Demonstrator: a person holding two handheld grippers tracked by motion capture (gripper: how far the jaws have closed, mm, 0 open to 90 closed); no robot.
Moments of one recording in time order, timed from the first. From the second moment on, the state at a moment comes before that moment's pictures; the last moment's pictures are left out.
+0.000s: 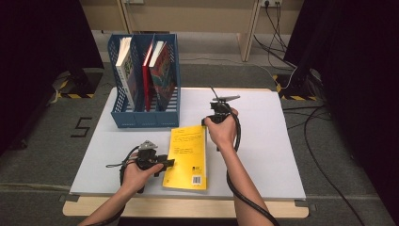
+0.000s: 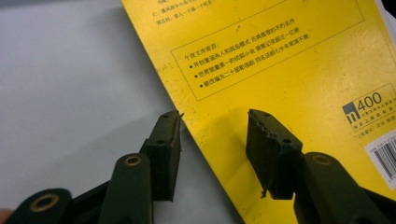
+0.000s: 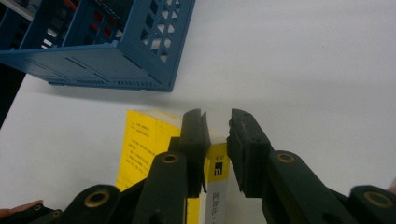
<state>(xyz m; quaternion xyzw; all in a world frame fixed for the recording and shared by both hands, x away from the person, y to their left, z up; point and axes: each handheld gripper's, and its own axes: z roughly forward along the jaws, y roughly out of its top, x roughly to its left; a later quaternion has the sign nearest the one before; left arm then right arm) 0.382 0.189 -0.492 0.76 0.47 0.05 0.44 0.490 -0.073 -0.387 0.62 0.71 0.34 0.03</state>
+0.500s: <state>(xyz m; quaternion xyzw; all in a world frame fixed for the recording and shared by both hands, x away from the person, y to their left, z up) 0.381 0.188 -0.493 0.77 0.46 0.06 0.44 0.503 -0.084 -0.432 0.65 0.69 0.31 -0.02</state>
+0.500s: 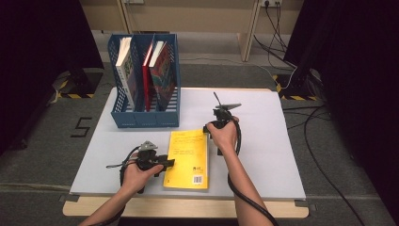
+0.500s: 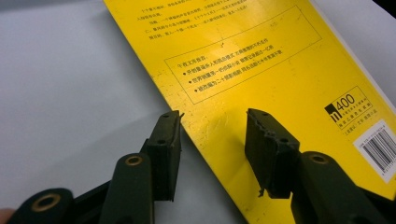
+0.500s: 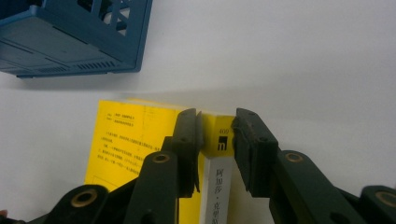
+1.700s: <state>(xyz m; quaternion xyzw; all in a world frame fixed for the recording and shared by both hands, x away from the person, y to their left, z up) 0.390 0.186 -0.492 0.76 0.47 0.06 0.44 0.495 -0.090 -0.417 0.65 0.68 0.33 -0.05</state>
